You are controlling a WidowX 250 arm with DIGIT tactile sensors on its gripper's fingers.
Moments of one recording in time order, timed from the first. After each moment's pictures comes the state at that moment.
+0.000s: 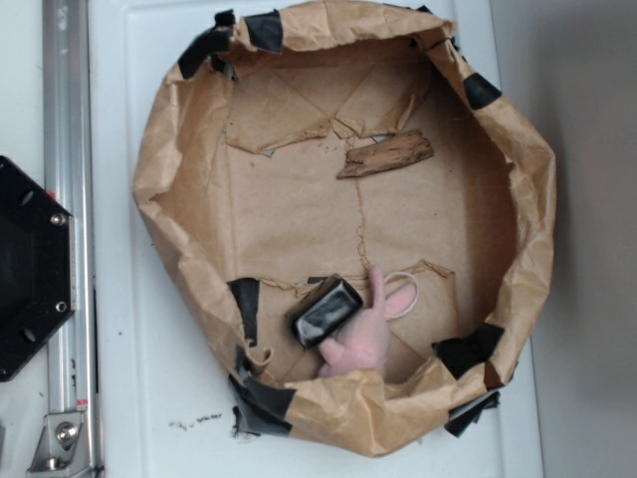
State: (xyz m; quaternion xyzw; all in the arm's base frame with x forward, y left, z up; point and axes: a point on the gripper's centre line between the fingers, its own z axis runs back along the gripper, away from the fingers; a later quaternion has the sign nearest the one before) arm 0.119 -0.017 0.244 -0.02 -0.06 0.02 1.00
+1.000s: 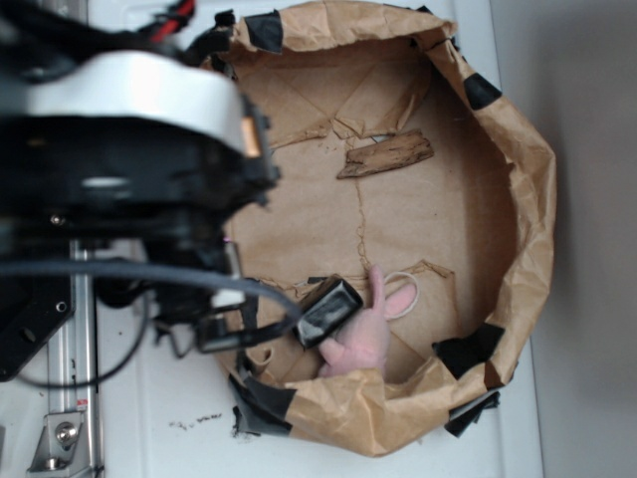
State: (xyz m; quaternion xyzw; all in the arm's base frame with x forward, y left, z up) arm 0.208 0.005 0.163 0.04 -0.07 0.04 1.00
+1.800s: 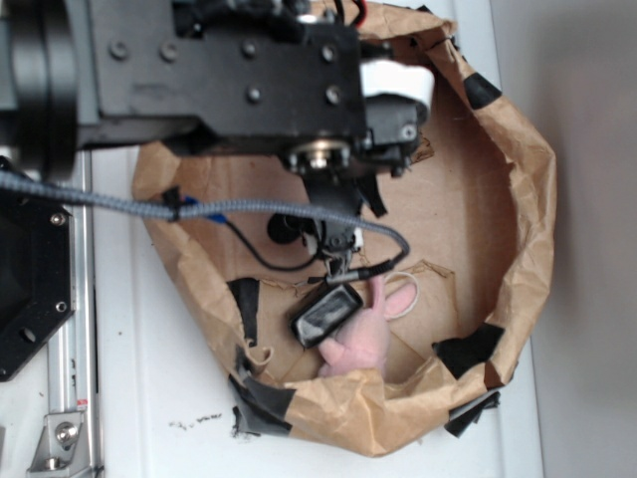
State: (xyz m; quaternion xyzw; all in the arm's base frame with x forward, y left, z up) arm 0.256 0.039 0.095 0.05 -0.05 0.05 1.00
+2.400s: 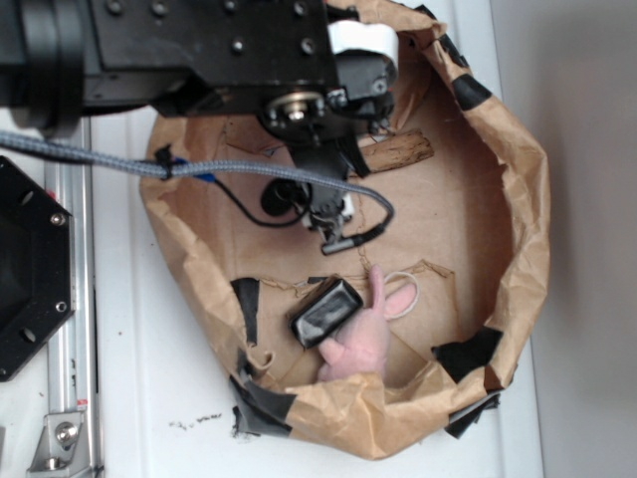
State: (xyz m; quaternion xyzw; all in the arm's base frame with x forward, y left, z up) arm 0.255 0.046 0.074 0.02 -0.06 0.12 0.99
